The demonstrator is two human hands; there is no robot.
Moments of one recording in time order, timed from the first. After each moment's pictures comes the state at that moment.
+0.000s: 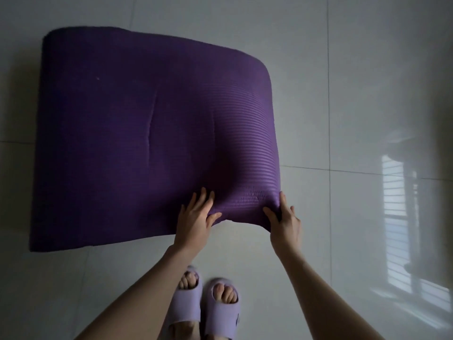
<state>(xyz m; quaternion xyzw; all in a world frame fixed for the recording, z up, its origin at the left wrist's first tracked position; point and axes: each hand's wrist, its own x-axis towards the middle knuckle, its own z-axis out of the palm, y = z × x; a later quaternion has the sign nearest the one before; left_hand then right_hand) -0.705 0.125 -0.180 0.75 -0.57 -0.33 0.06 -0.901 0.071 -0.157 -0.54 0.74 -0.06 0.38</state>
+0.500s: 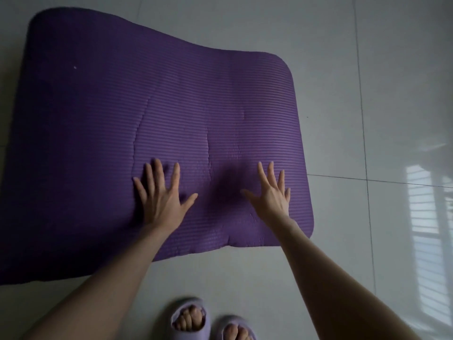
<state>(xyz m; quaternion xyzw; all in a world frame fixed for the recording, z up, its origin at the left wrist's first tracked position) -0.616 0.089 -0.269 0.83 -0.54 -0.11 -0.03 -0.833 -0.001 -0.273 -0.69 0.62 0.04 0.37</state>
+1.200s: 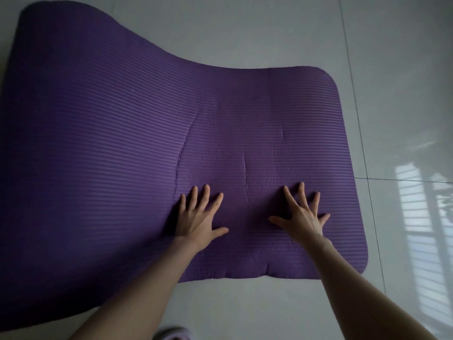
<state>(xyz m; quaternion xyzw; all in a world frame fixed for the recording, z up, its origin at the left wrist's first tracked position) -0.690 0.067 -0.348 0.70 -0.66 -0.22 -0.17 -0.927 -0.008 -0.341 -0.66 0.67 0.16 0.31</state>
